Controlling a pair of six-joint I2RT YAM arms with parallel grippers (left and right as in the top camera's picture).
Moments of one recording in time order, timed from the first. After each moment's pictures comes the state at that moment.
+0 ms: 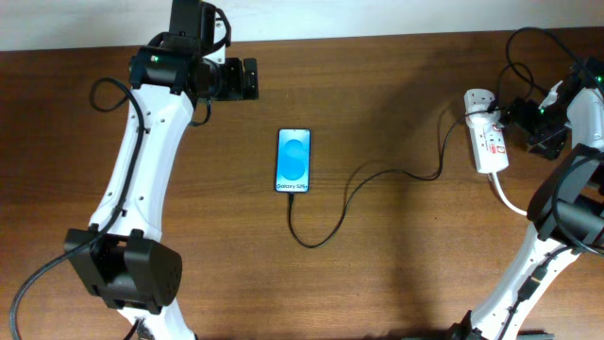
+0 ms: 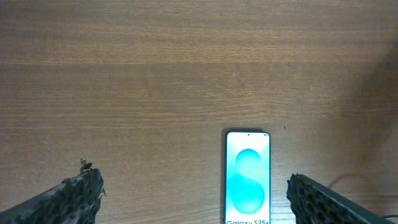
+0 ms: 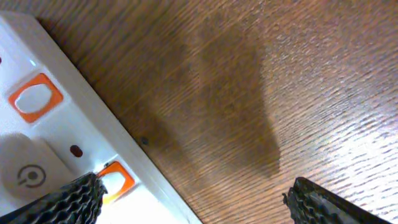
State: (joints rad) left arm -0.20 1.94 2.01 -1.05 0.04 -0.18; right arm -0.51 2.37 1.99 -1.02 -0.17 0.20
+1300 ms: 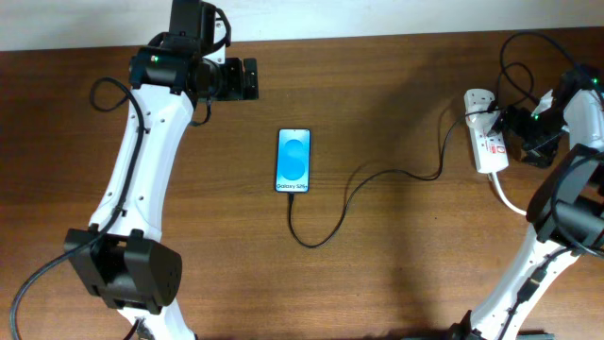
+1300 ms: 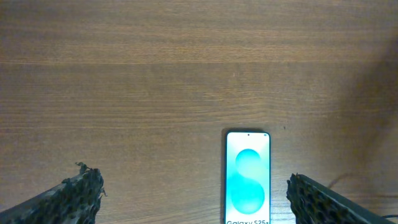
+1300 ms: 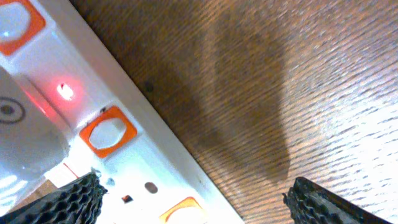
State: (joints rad) left arm -0.20 1.94 2.01 -1.05 0.04 -0.18; right arm -0.50 2.34 1.94 -1.10 -0.20 0.19
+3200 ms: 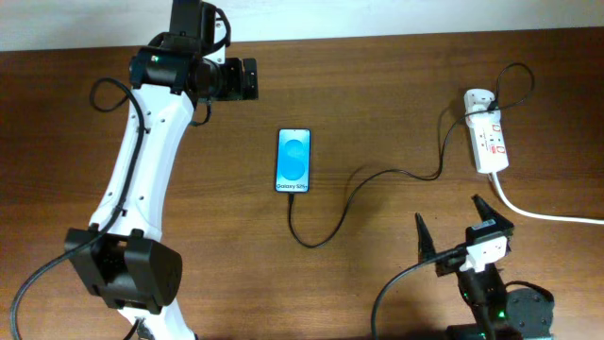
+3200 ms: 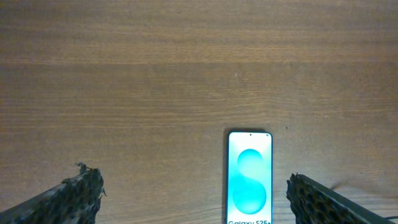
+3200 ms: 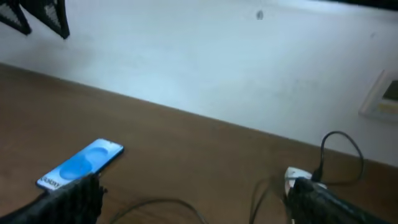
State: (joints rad) left arm -0.20 1.94 2.01 -1.05 0.04 -0.18; right arm 0.03 0.02 0.26 -0.26 -0.20 -0.16
